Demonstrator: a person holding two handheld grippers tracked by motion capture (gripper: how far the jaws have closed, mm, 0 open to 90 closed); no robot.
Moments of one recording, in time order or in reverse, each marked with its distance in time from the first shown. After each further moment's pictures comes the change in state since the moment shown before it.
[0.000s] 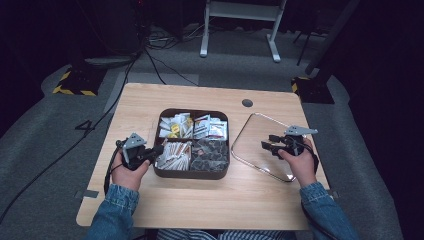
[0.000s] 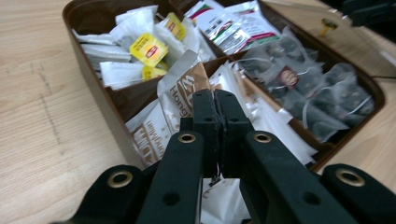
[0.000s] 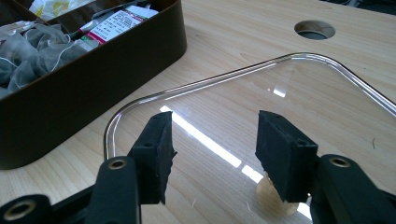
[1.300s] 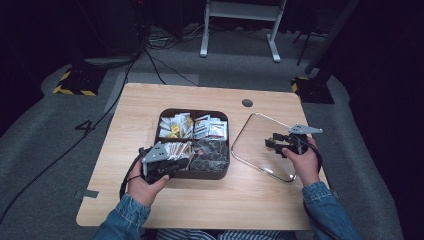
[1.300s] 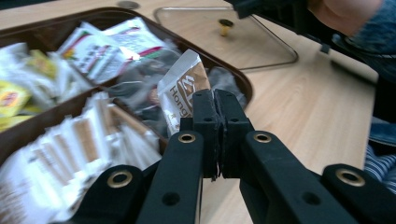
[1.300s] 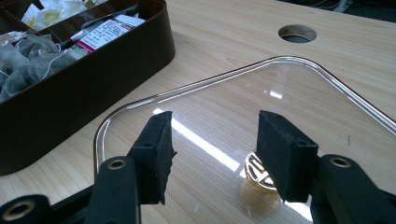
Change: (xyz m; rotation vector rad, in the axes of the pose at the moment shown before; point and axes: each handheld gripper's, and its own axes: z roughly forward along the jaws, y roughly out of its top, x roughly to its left) left arm -0.076 0.010 0.003 0.010 -0.230 0.186; right arm -0.009 0.000 -0.008 -0.018 -0.020 0.024
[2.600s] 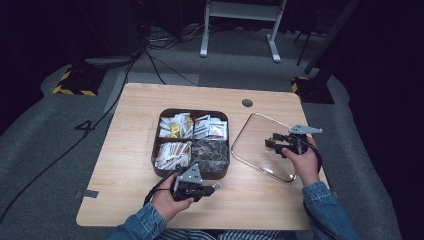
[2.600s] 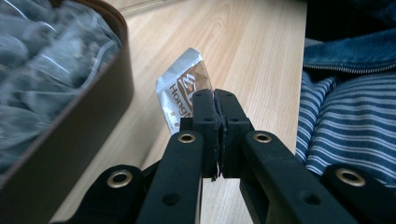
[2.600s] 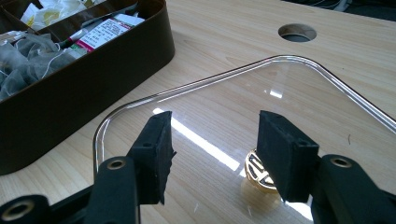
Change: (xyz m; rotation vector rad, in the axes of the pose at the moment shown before) left arm -0.047 -0.018 0.061 0.237 -0.252 0.145; right arm 0.000 0.000 0.000 -0.001 -0.002 -0.001
